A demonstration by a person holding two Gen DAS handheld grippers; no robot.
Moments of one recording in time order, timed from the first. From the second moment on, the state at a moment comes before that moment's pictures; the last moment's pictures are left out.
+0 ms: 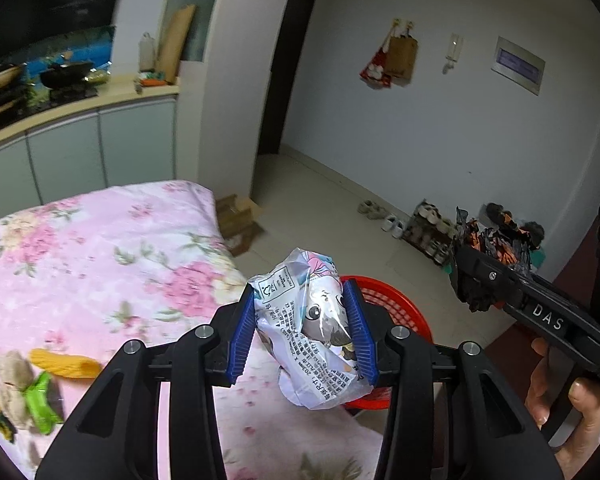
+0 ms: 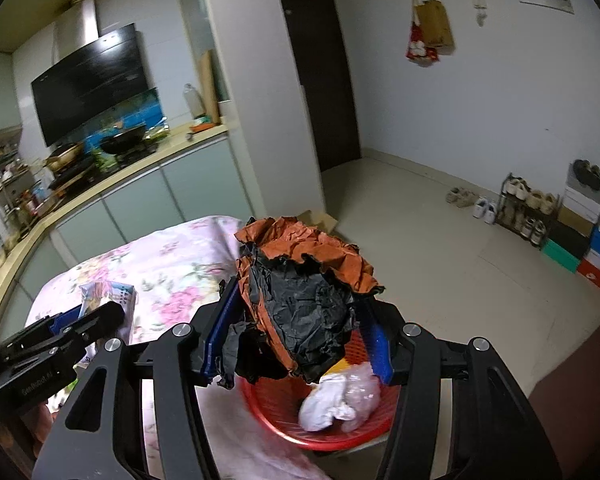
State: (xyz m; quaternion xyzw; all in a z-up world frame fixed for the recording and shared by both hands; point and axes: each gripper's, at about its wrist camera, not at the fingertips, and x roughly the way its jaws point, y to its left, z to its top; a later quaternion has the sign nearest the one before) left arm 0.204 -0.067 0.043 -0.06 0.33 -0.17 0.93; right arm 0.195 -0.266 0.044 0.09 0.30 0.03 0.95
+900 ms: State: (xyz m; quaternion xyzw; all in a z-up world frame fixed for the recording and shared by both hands) left arm 0.263 -0.167 -0.049 -0.01 0.43 -0.24 0.87; right arm 0.243 -0.325 -0.026 0.15 0.39 -0.03 0.91
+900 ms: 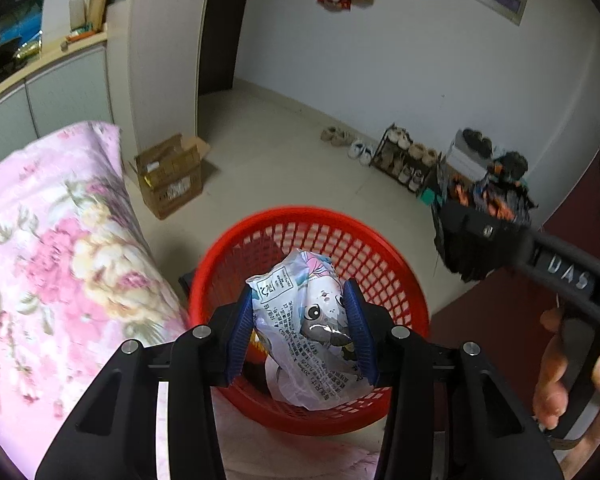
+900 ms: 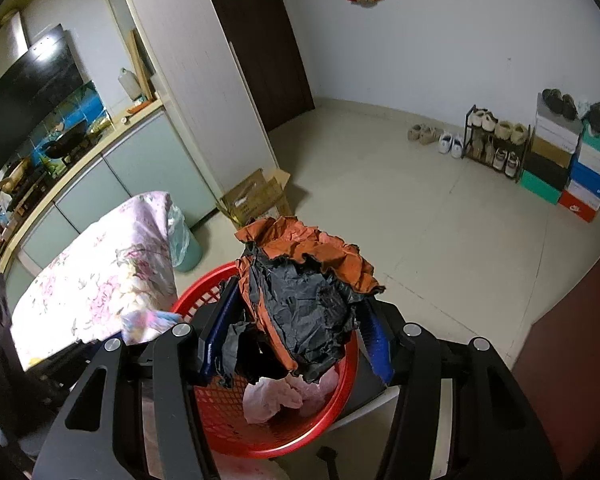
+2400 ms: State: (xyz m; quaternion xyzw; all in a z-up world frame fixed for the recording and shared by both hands) left arm 0.177 -0.073 0.030 -0.05 0.33 -0.14 0.93; right arm 0.177 -0.252 0.001 0.08 0.34 0.00 0.94
